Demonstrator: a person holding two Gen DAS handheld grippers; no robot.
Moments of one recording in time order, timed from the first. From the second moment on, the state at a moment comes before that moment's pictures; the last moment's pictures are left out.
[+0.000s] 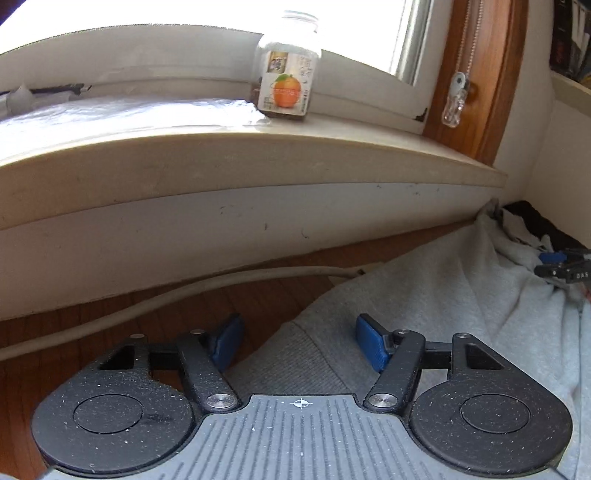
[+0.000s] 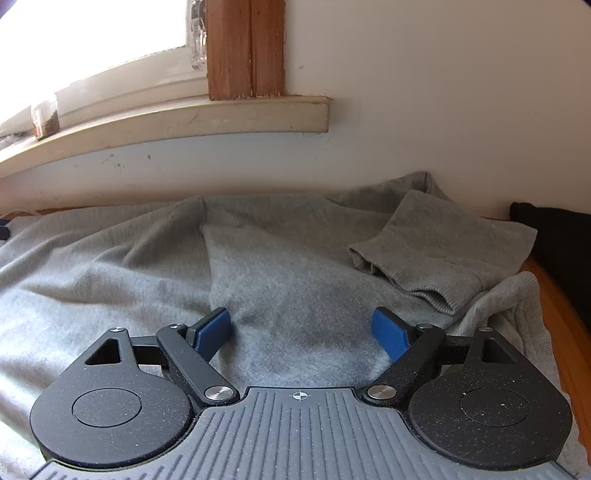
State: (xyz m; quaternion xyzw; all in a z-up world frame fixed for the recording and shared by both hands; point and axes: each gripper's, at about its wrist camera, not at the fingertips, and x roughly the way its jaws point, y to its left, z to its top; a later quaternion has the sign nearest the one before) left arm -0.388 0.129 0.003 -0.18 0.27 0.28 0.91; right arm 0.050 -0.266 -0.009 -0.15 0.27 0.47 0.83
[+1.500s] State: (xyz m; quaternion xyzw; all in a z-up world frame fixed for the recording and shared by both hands) left arm -0.404 0.035 0.077 -0.08 0.18 0.28 0.94; right arm 0.021 -0.231 0.057 -0.16 0.14 0.51 0.83
